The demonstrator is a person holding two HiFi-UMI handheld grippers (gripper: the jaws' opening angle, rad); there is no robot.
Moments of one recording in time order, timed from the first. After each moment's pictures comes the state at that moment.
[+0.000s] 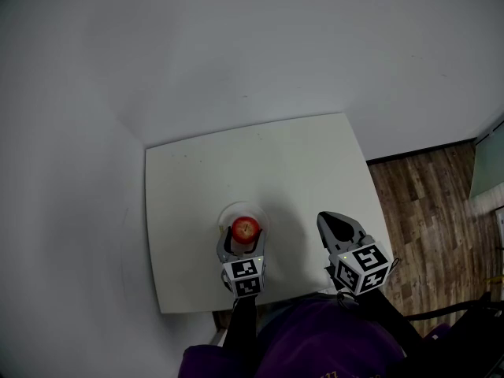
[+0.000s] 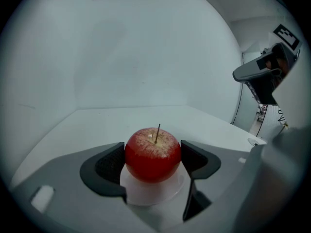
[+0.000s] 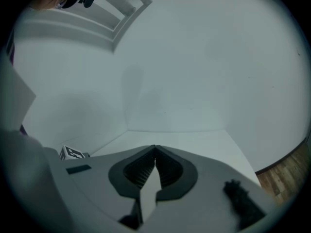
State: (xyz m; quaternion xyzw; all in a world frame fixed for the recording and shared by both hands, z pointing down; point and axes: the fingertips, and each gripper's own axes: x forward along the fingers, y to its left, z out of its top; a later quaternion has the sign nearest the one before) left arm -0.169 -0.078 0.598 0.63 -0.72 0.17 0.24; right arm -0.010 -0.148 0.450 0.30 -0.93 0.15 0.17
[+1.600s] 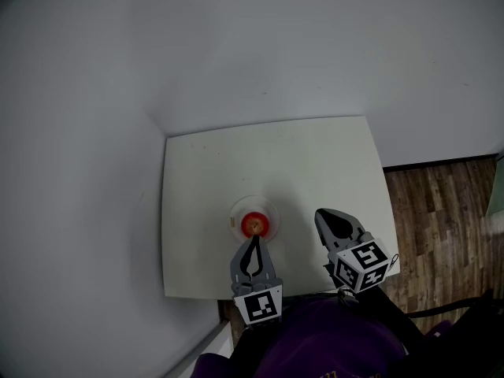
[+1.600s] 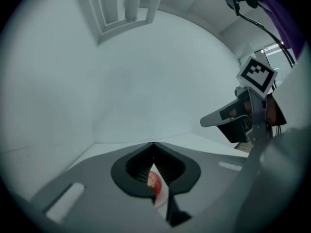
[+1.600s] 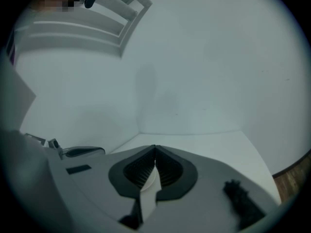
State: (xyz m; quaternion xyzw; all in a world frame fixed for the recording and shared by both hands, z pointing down) left arm -0.134 -0.040 0.459 0.58 -0.80 0.09 0.09; right arm -0.035 -0.144 0.445 0.22 -0.95 0.16 0.15
